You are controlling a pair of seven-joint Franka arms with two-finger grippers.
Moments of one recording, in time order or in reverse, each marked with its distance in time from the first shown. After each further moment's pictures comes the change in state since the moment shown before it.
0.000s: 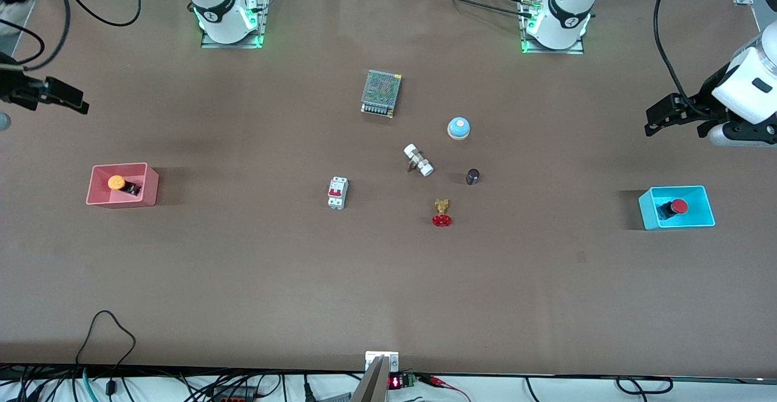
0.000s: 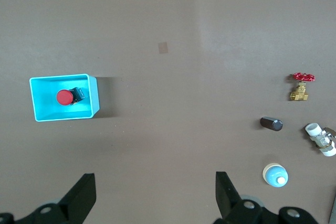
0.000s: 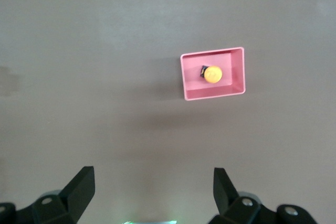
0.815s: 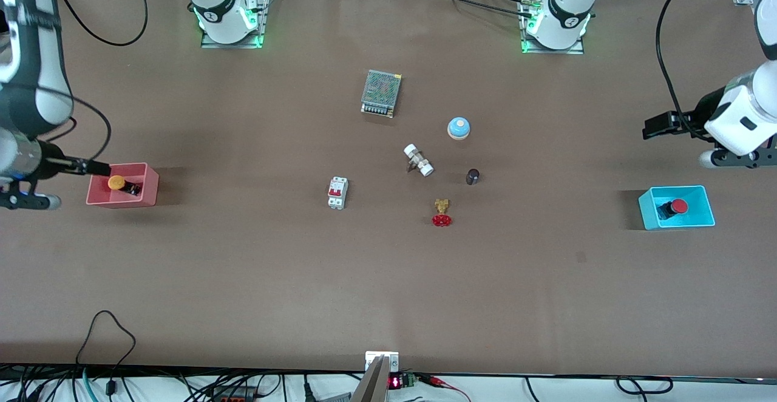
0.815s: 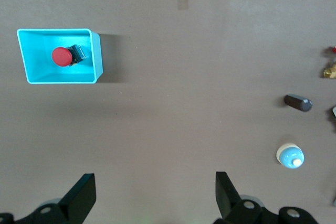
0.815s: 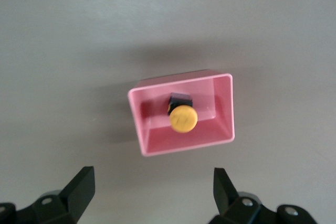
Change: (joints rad) left arm 0.059 0.100 0.011 -0.005 0.000 -0.067 -0.001; right arm -0.113 0.367 -0.015 -0.019 -0.019 0.287 -0.063
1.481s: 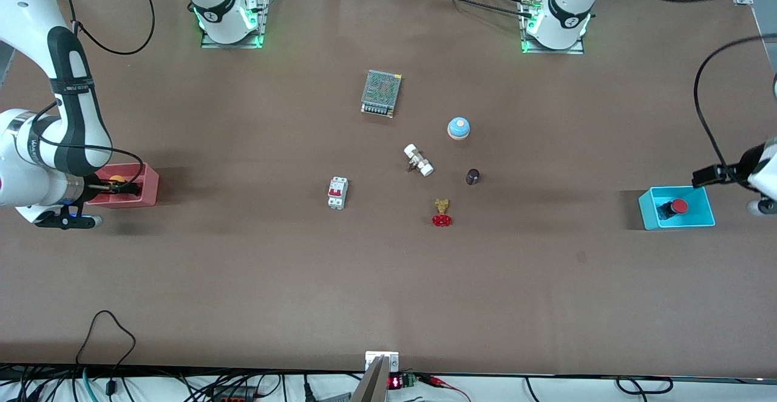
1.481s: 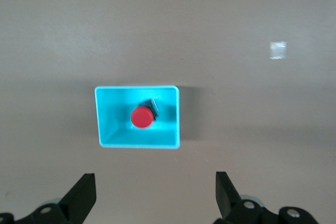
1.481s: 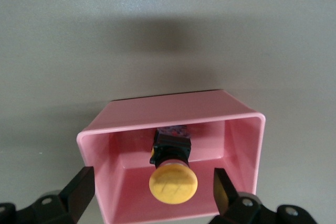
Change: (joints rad) left arm 0.190 0.219 0.004 -0.005 0.129 0.346 0.158; right arm -0.026 0.176 0.000 -0.015 0.000 0.147 -0.080
